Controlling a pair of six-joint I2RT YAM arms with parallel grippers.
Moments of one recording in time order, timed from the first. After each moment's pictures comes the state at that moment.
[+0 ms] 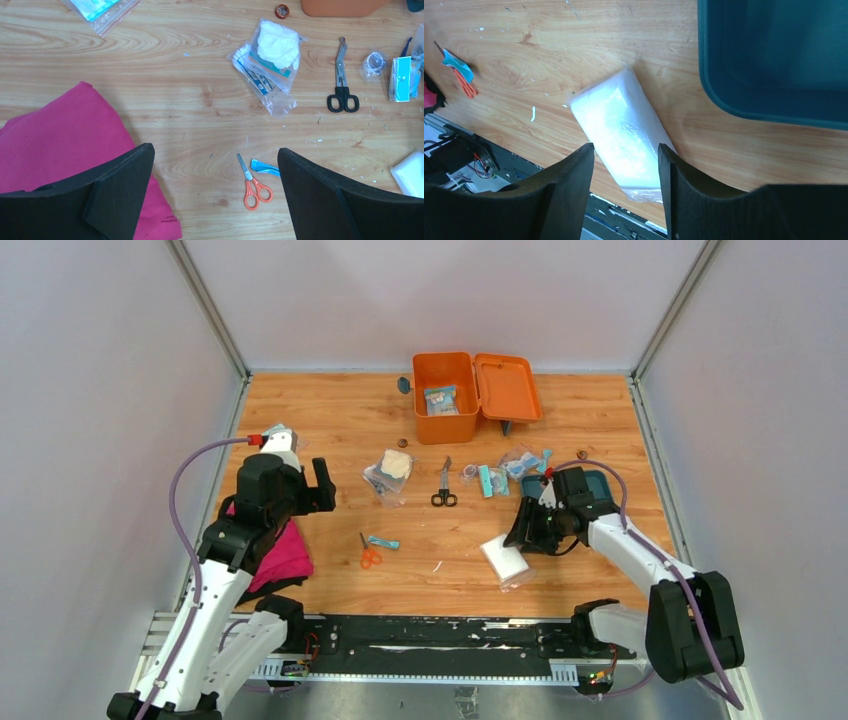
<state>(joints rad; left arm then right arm) -0.26 0.72 0.84 -0.66 -0.12 -0.26 0.23 1.16 0.58 -0.51 -0.40 0.47</state>
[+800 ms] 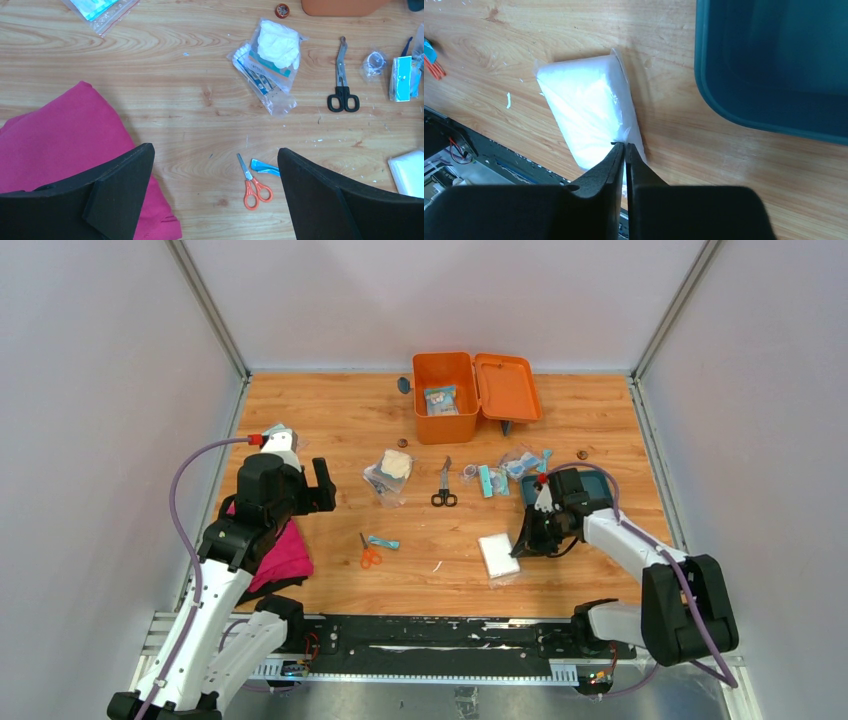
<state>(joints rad) -0.26 0.72 0.84 -0.66 -0.12 -0.26 0.23 1.24 0.58 -0.53 -0.42 0.38</state>
